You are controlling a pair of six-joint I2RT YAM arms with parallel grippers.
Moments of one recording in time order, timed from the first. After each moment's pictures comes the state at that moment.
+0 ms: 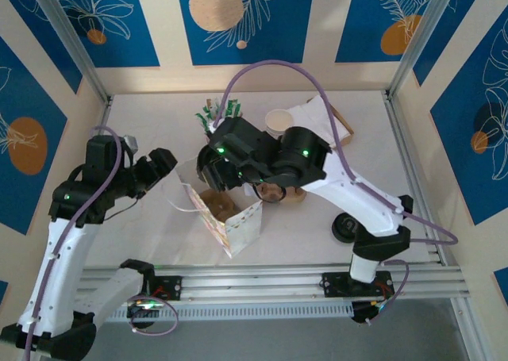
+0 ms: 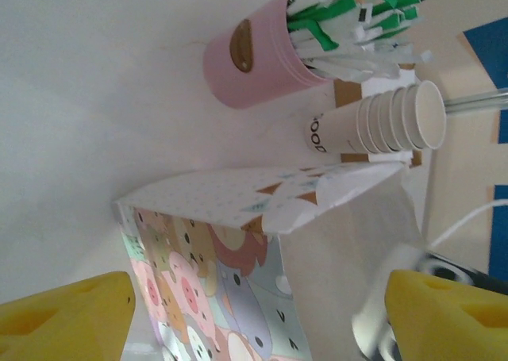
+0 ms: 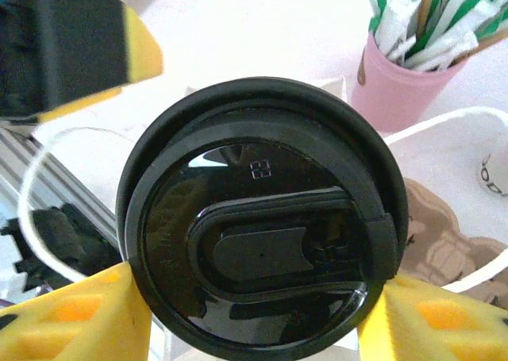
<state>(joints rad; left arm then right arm) -0.23 0.88 1.26 -1.12 0.22 -0.85 1.22 1.78 2.36 -1.46 0.28 0.50</state>
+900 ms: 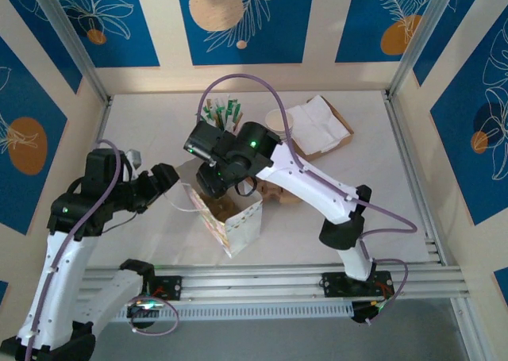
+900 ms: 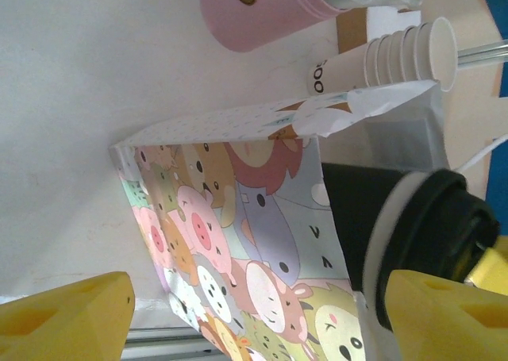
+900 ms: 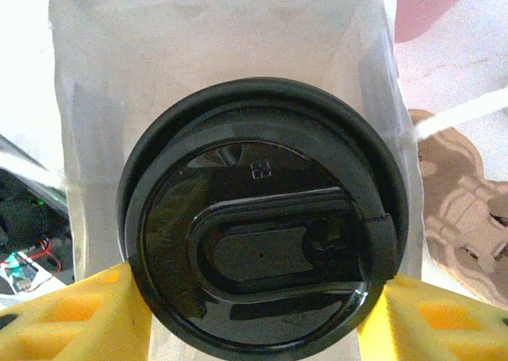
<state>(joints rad) -0.23 0.80 1.19 -1.18 0.31 -0.83 1.15 2.01 2.46 -1.59 0.19 0.52</state>
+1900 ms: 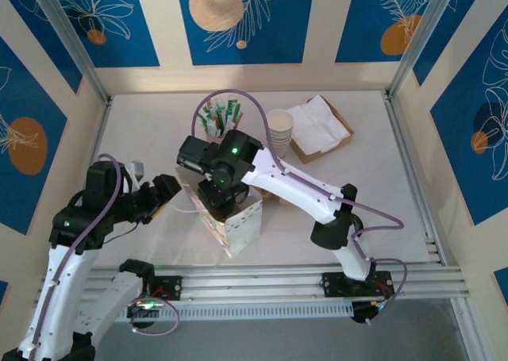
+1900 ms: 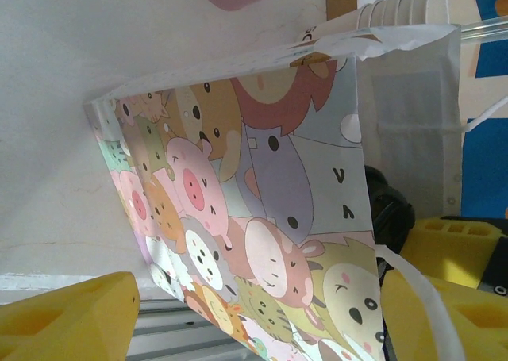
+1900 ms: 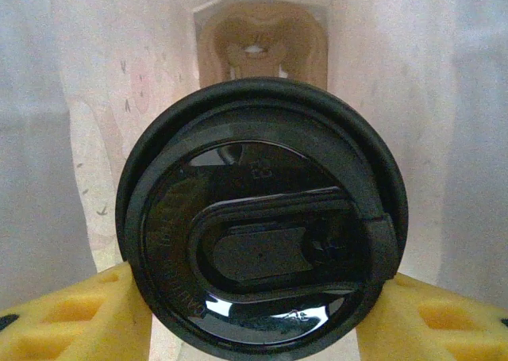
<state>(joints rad) -0.23 0.72 1.08 -1.15 0.40 -0.89 1.18 2.08 2.44 -1.70 0.12 0.57</state>
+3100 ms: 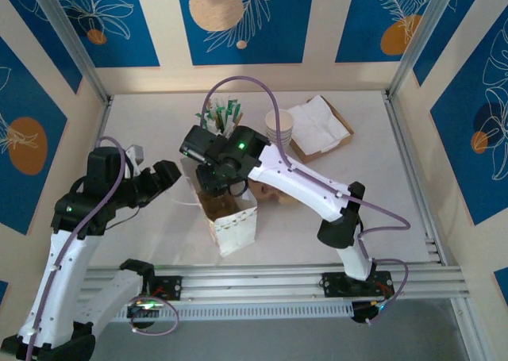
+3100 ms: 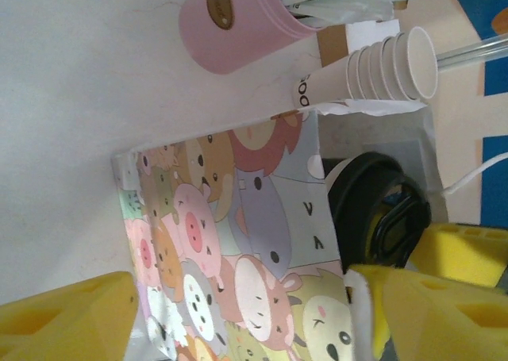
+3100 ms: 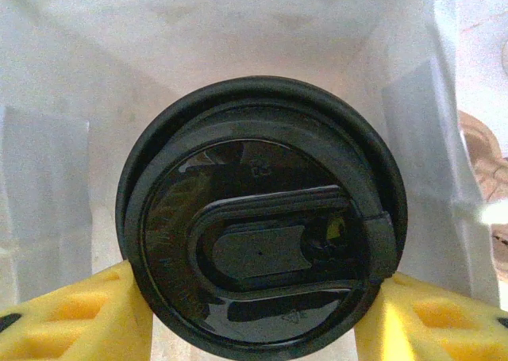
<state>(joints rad) -0.23 0.81 1.15 -1.09 0.30 -0.78 1.14 2.02 2.36 -1.50 0.24 0.69</state>
